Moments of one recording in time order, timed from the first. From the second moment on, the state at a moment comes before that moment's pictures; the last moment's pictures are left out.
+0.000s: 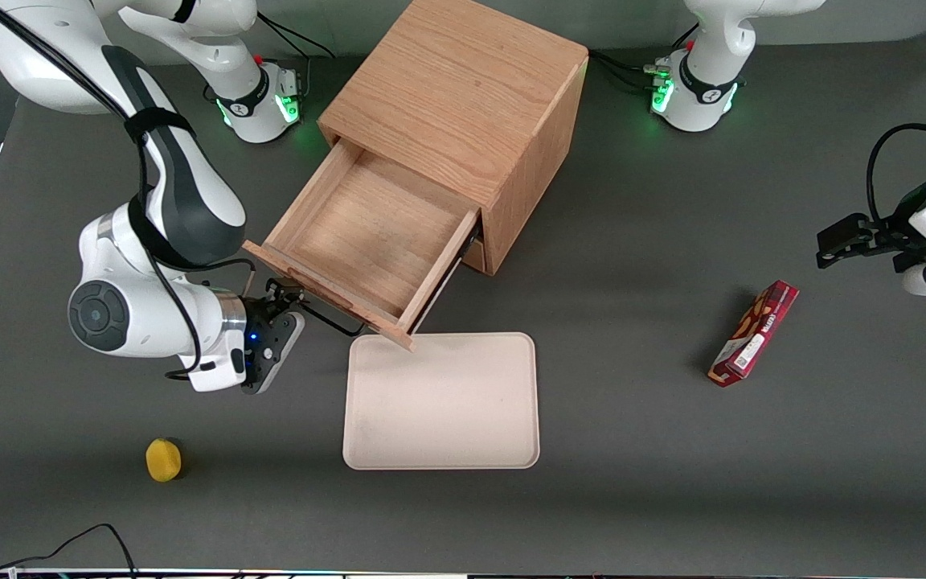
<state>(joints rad) -0.05 0.54 0.40 -1.41 0.04 1.72 -0.64</state>
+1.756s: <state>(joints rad) -0.06 -0.16 0.17 -1.80 0.02 1.61 0.16</state>
